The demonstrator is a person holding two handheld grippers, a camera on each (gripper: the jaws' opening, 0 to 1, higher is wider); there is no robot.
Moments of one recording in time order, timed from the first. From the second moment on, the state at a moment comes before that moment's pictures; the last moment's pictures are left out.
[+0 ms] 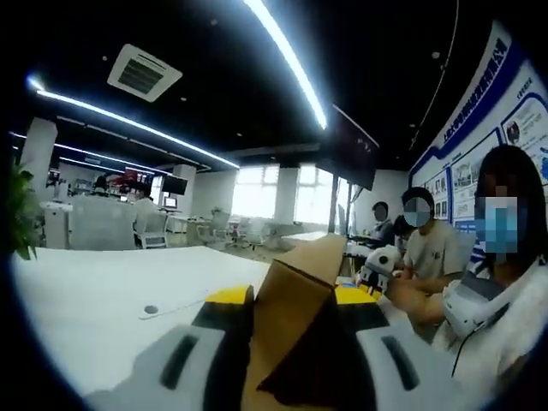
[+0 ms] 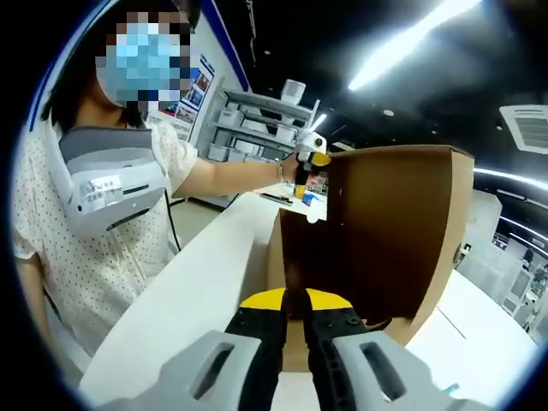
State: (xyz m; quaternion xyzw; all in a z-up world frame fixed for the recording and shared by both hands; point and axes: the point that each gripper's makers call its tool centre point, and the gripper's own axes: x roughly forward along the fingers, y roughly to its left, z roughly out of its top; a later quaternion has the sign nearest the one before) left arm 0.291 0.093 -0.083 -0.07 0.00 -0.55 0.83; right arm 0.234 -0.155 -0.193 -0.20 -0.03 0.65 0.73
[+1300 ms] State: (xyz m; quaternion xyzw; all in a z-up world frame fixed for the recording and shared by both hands) left arm 0.245 0.092 -0.122 -0.06 -0.03 -0.56 0.83; right arm 0.257 -0.188 -0.107 -0.08 -0.18 0.57 0.80
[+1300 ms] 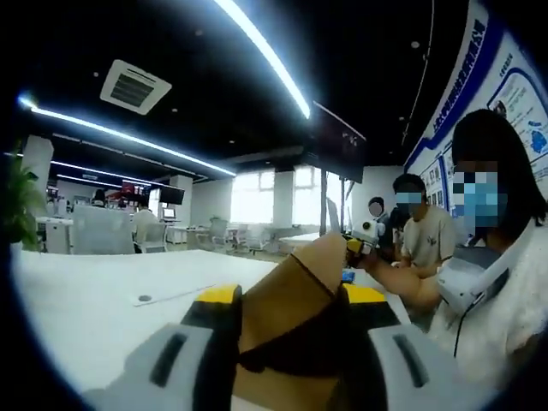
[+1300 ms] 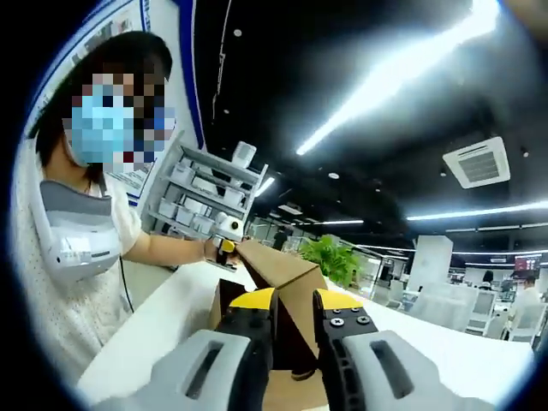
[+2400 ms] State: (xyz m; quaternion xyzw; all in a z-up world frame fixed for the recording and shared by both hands) left arm 0.225 0.080 -0.172 -0.13 -0.01 -0.55 0.83; right arm 0.225 -0.180 -0.204 -0.18 0.02 0.68 0.71
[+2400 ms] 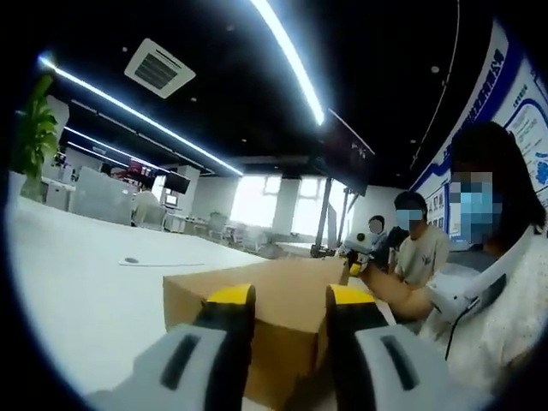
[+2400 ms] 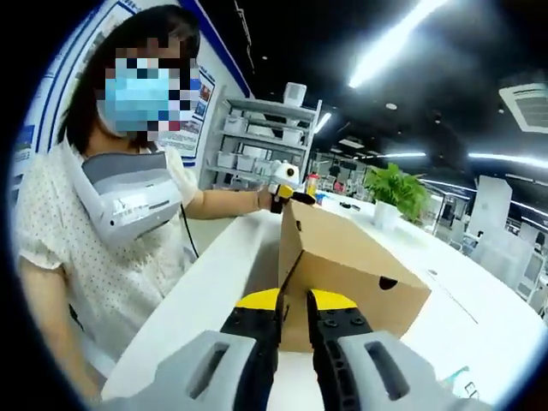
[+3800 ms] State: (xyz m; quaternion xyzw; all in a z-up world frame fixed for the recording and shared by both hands) left arm 0.225 0.092 -0.188 -0.05 -0.03 -0.52 0.85; right arm 0.226 -0.157 -0.192 -0.18 -0.03 0.67 0.72
